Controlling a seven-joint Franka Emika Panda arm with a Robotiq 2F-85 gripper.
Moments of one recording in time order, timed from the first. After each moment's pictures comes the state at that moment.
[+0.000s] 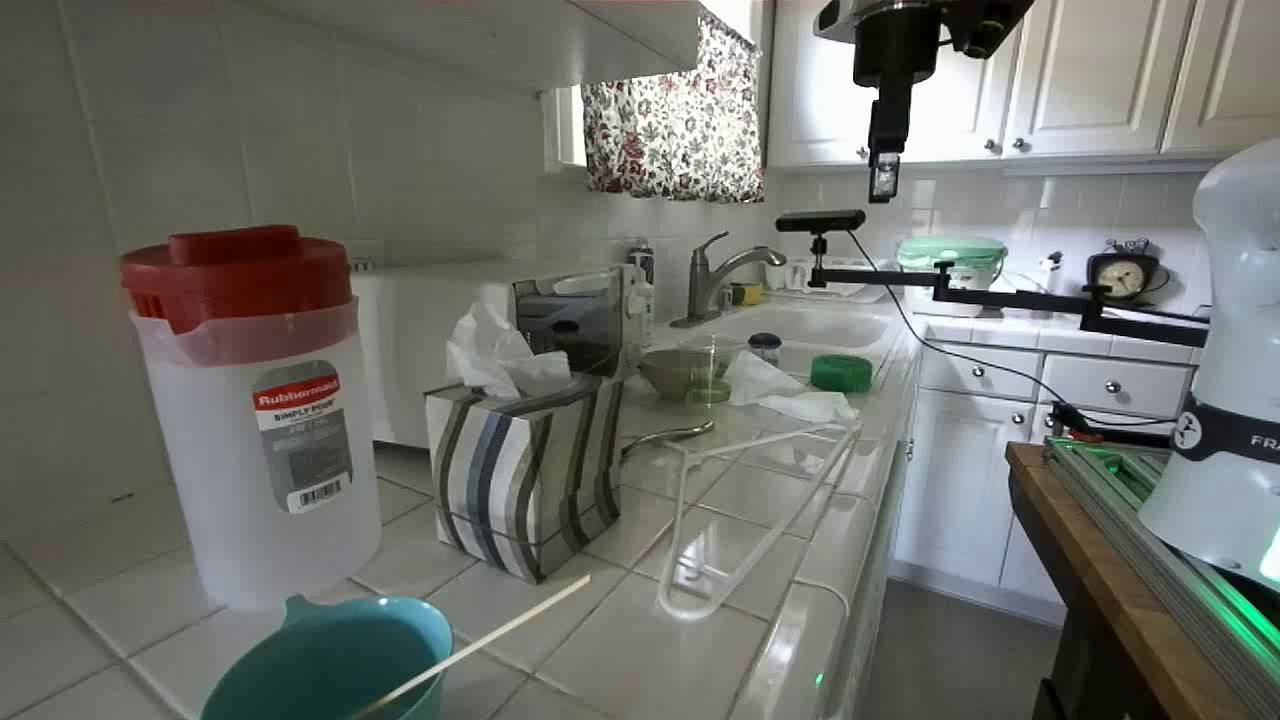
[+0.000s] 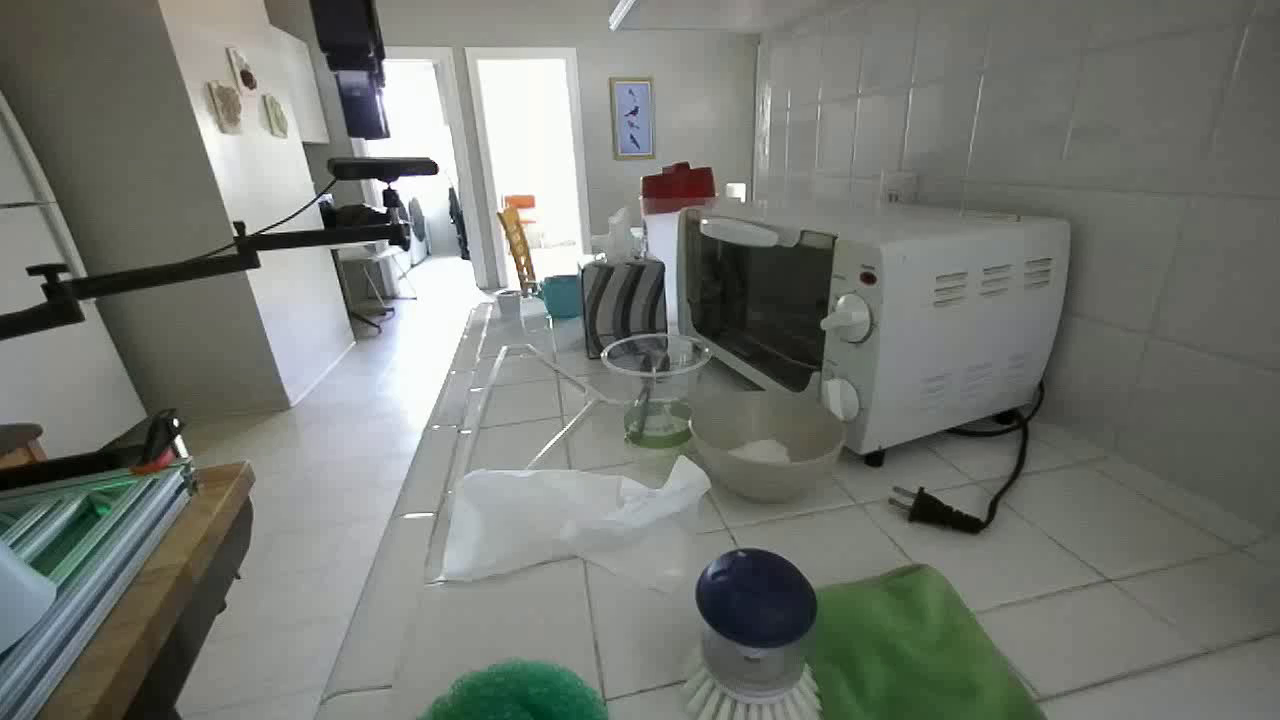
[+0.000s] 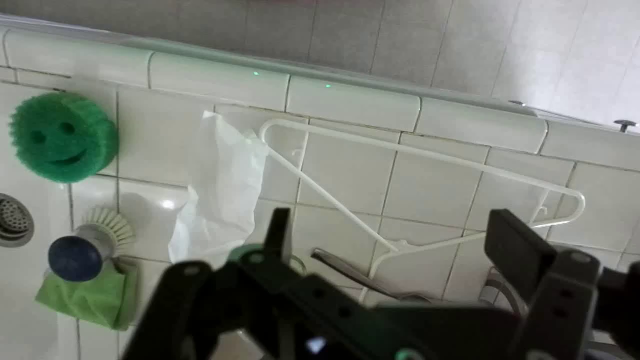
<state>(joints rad) 0.00 -0.62 0.01 -2.51 0.01 1.89 0.02</state>
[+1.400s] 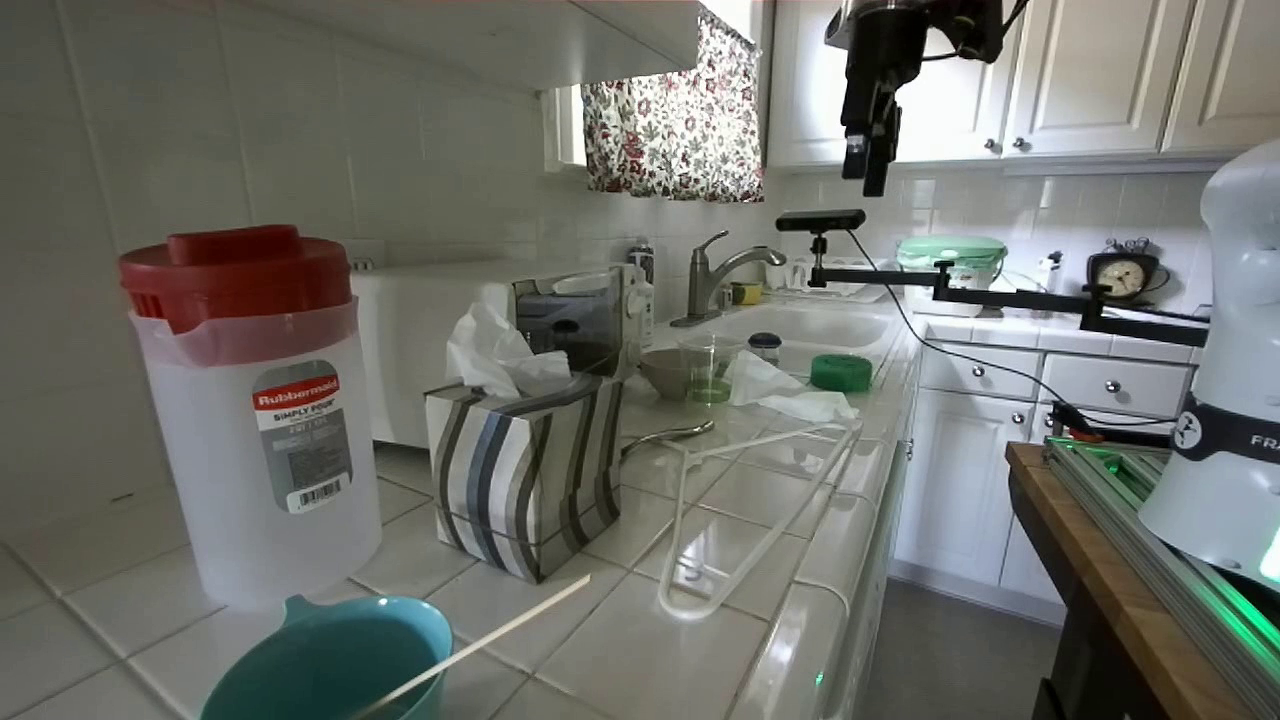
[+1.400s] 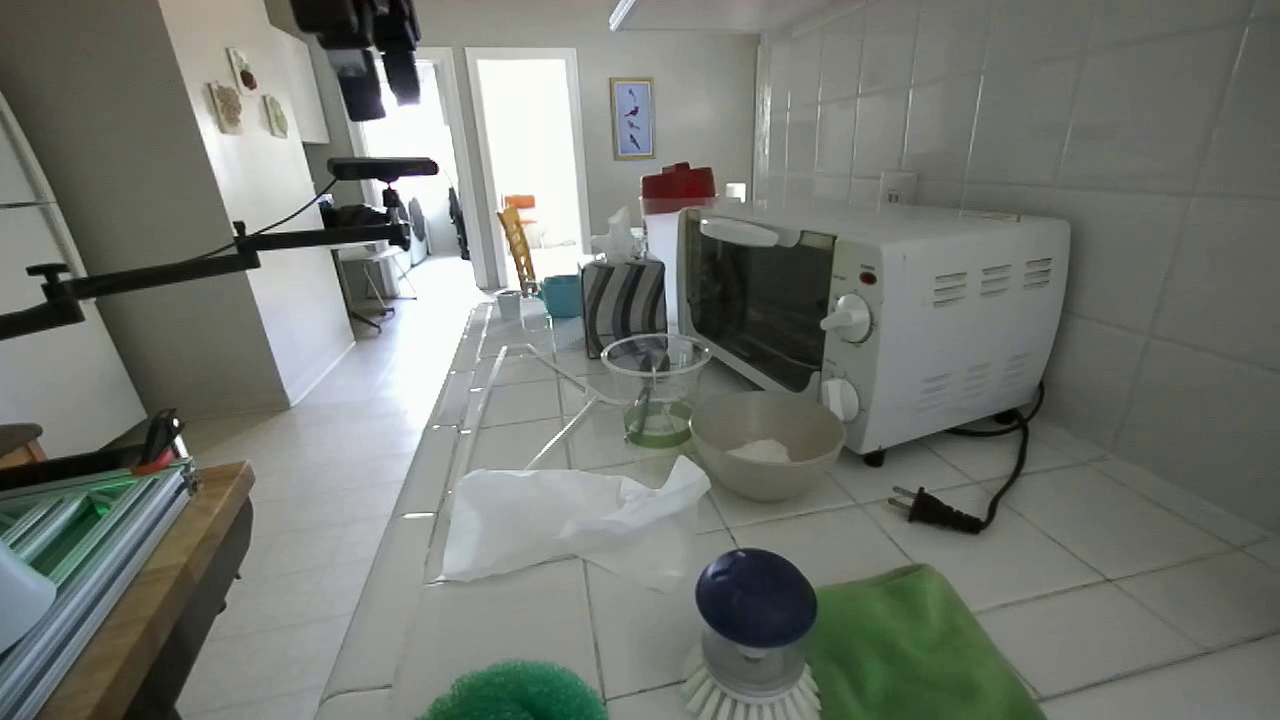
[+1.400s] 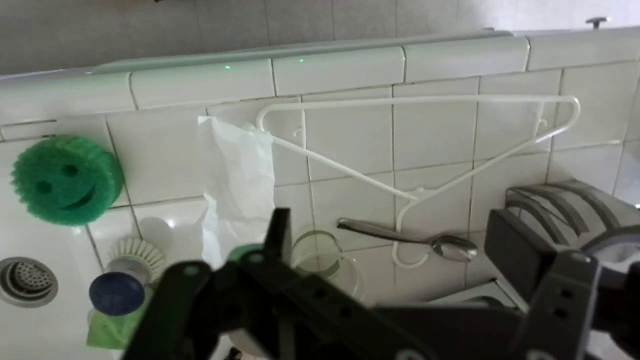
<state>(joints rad) -0.07 -0.61 -0.07 -2.49 0.10 1.93 0.12</state>
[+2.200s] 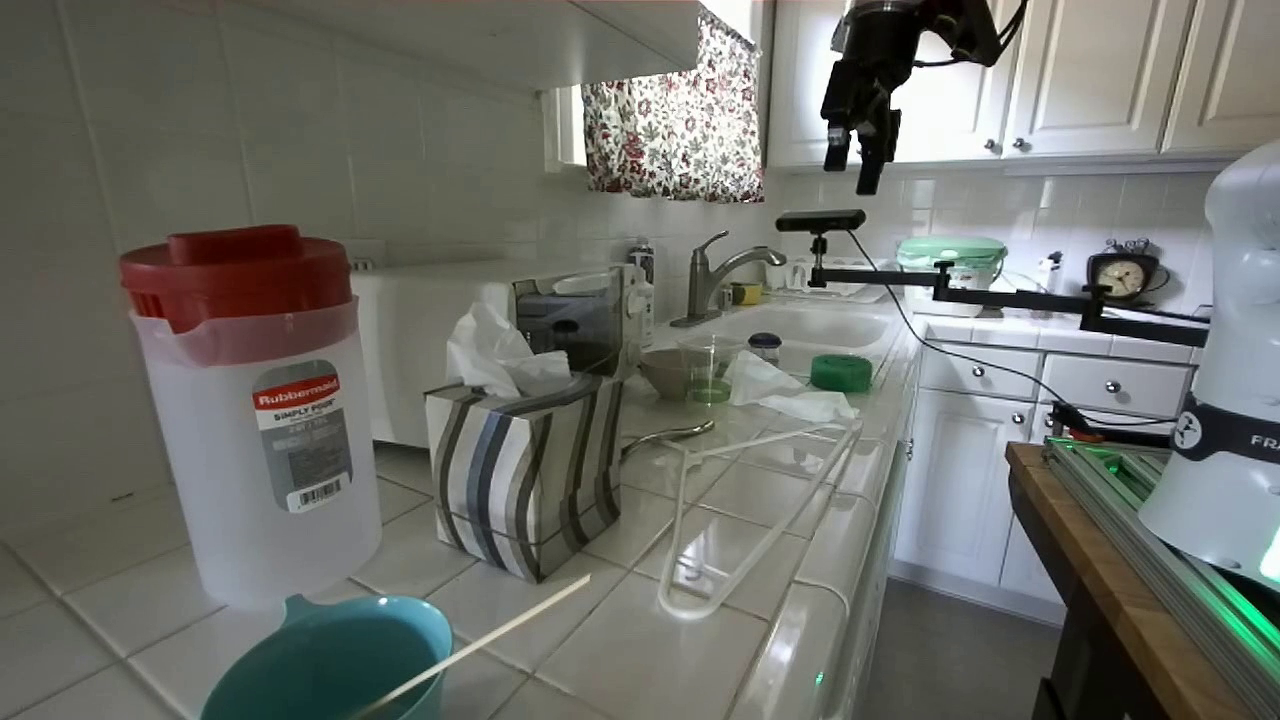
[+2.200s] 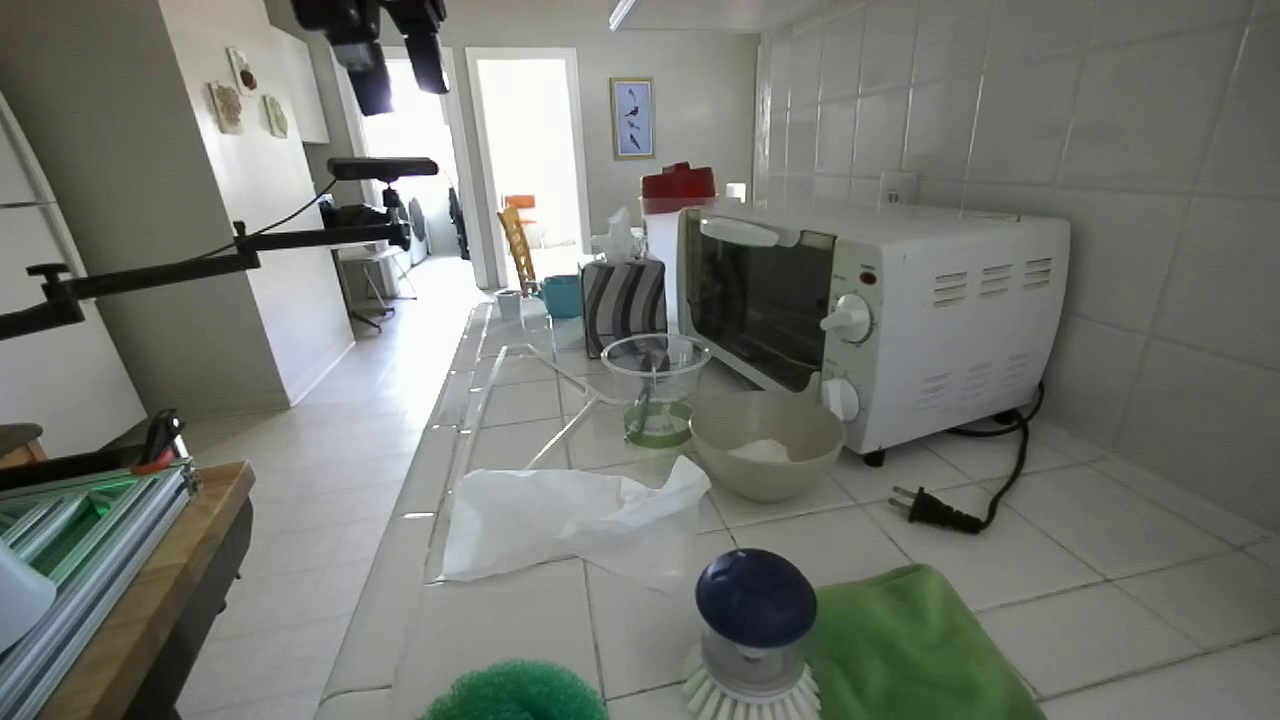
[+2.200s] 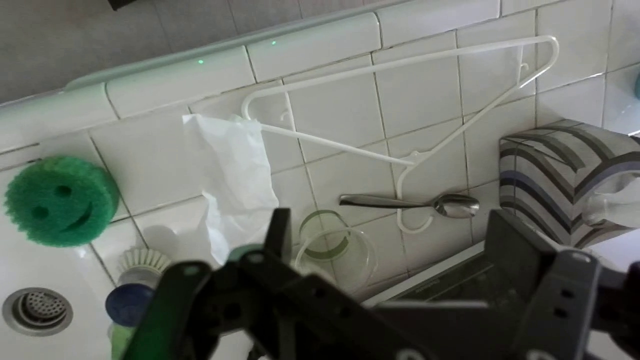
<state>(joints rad) -0.11 -0.61 -0.08 -2.48 0.16 1.97 0.18</state>
